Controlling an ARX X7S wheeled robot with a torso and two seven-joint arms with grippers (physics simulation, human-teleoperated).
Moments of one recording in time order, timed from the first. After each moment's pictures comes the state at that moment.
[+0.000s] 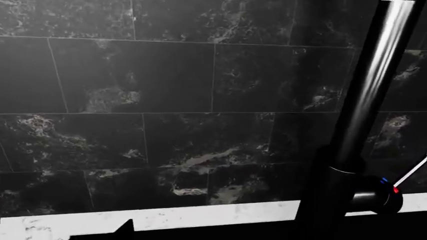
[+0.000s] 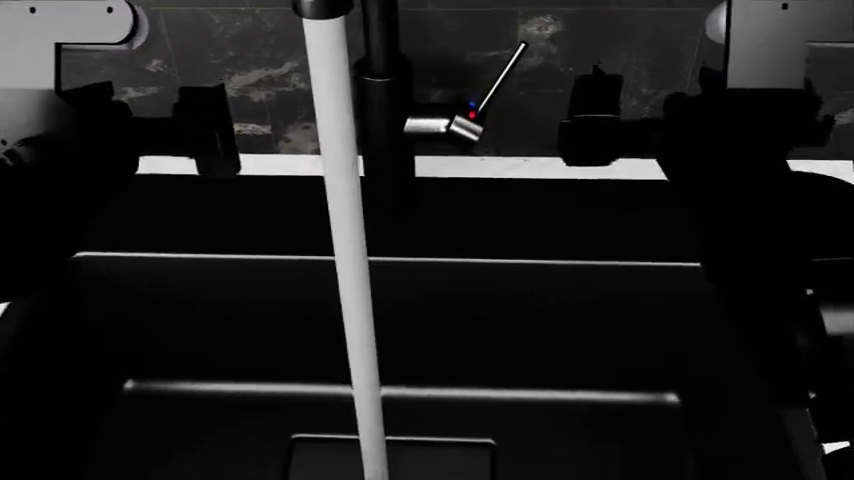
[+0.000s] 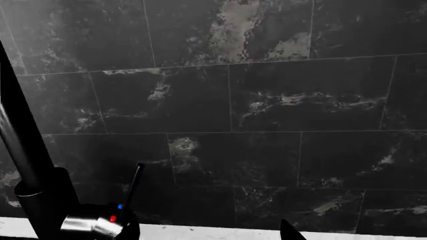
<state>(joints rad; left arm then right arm) -1.25 -0.40 0.70 -0.45 -1.01 -0.56 -0.34 1.25 0.49 -0.64 0.63 0.92 0.43 0.07</state>
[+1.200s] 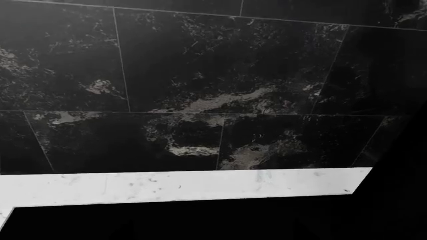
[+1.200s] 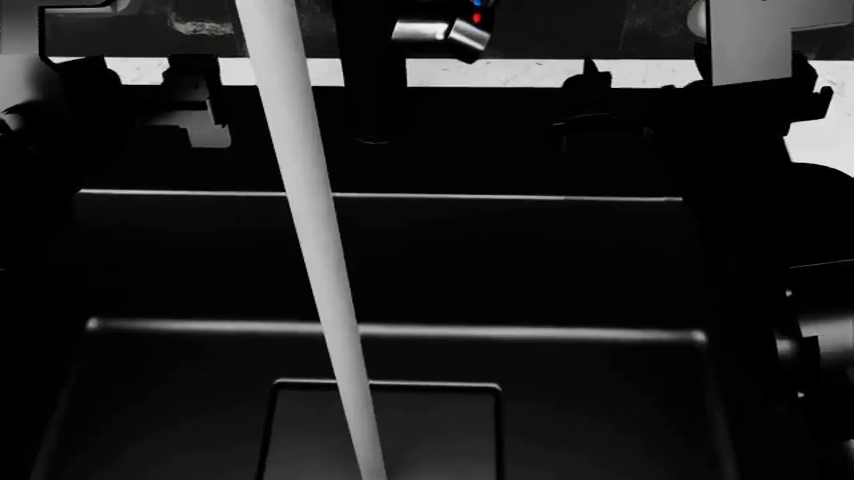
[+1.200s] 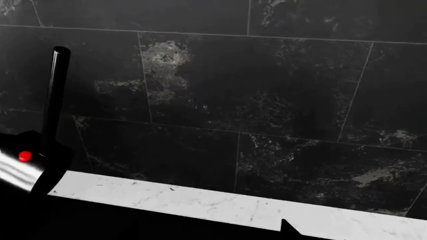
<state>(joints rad) -1.31 -0.39 0.69 -0.51 -1.02 -0.57 -0.32 1.27 0.49 -0.70 0.65 0.83 0.34 0.00</state>
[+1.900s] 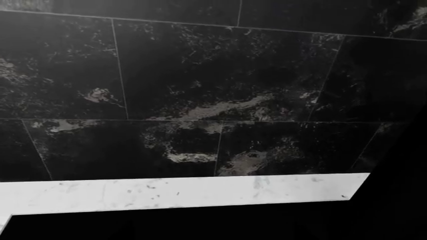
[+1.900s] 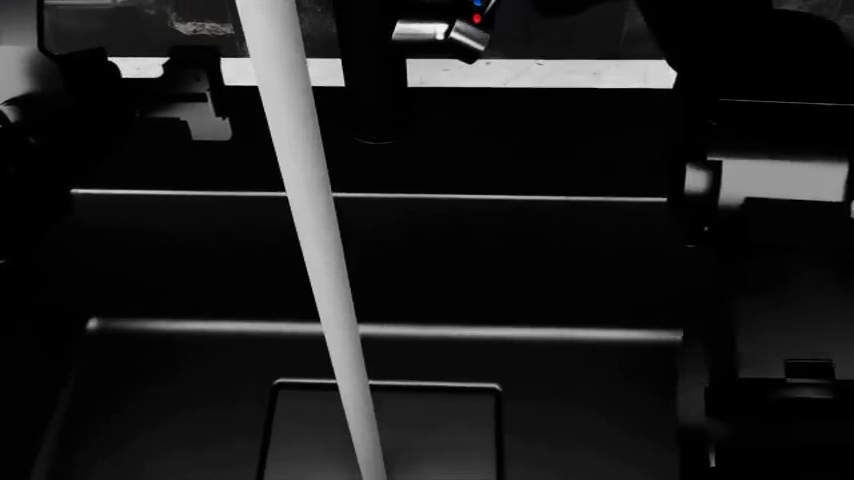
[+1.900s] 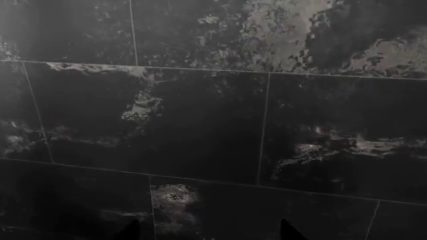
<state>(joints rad) -1.32 -0.38 0.69 -0.52 -1.01 -0.57 -0.31 1.56 0.18 -0.21 1.15 0.22 0.22 -0.24</state>
